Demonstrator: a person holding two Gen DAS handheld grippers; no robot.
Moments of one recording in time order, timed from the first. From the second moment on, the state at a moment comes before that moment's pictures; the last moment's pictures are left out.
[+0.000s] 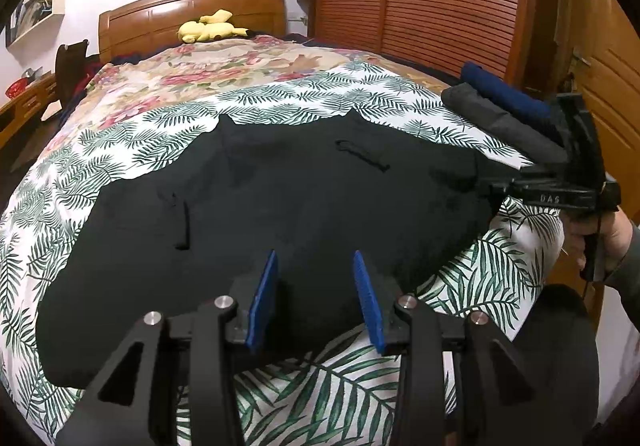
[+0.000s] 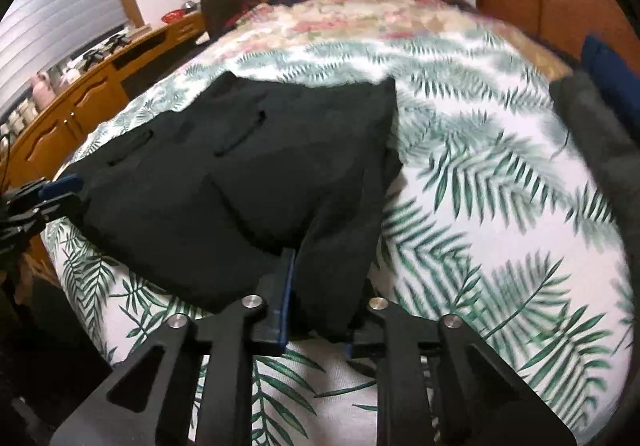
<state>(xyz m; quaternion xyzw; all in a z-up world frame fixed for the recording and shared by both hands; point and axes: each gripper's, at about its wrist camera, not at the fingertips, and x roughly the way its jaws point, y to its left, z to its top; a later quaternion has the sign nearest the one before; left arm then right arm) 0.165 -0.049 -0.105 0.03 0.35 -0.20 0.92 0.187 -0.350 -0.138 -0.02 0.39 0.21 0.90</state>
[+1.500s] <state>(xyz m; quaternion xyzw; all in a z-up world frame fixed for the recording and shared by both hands) 0.164 -0.043 -0.100 0.03 0.34 -0.20 0.92 0.193 -0.230 -0.172 -0.12 0.39 0.24 0.88</state>
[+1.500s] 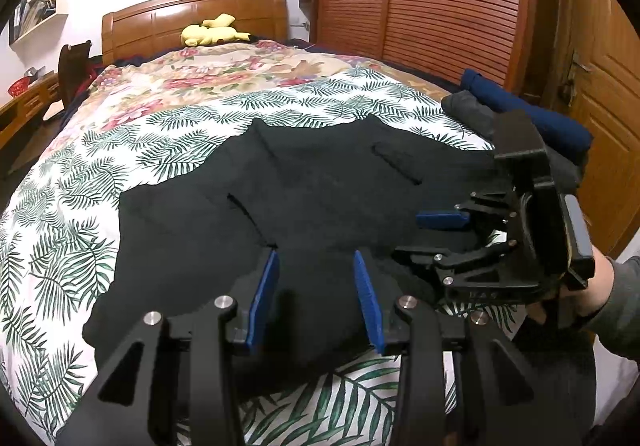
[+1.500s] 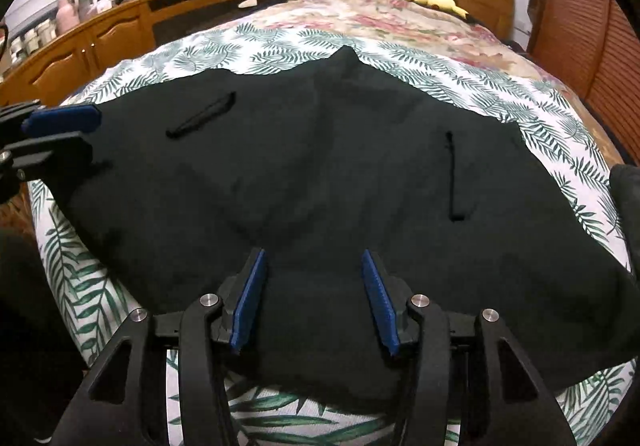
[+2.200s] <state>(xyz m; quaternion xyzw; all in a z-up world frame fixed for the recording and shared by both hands) 0.173 -0.102 -0.122 0.07 0.37 -0.23 0.90 0.186 -0.383 -0.125 -0.08 0.36 0.07 0.93</state>
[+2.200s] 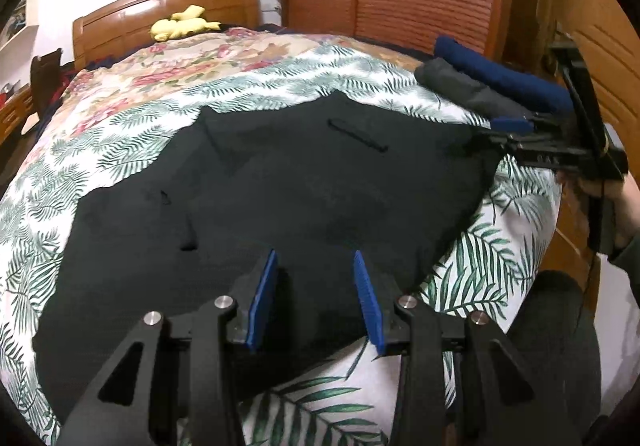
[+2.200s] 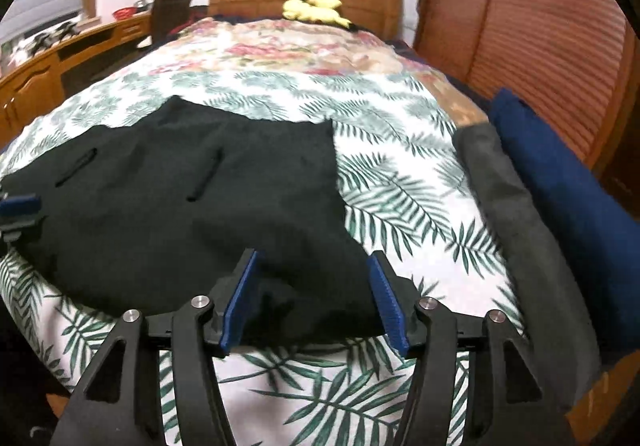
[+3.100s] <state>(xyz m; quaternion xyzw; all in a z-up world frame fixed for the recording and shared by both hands) 0.178 -0.120 -0.139 0.10 0.38 -0.22 0.89 0.210 -0.409 -0.156 0.10 0.42 0.14 0.89</state>
